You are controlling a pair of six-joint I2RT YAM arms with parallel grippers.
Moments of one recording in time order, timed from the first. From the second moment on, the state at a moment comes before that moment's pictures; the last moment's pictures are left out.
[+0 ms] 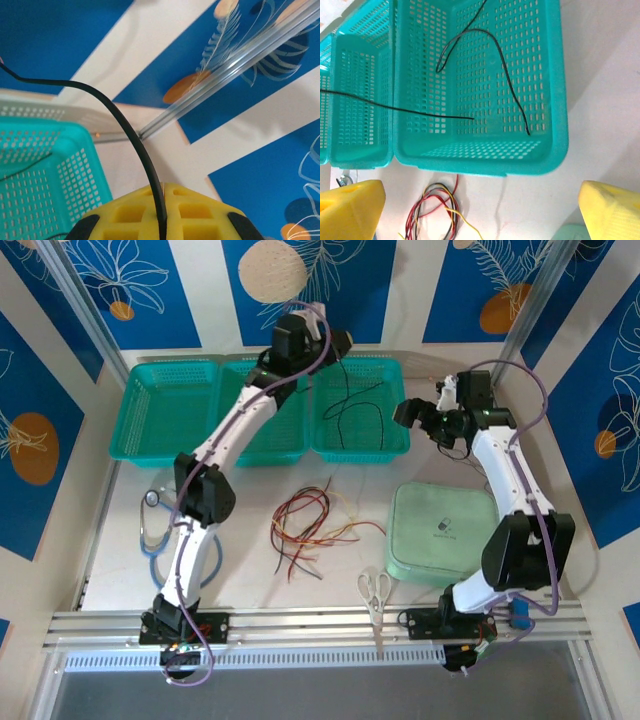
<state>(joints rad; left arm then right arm) -0.54 2.34 2.44 -0.24 0.34 -0.76 0.00 1.50 1.37 -0.74 -0.44 0.39</state>
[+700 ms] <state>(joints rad) -0.60 2.73 2.53 -0.50 0.28 -0.77 -0.01 1.42 1.22 -0.70 -0.47 0.41</state>
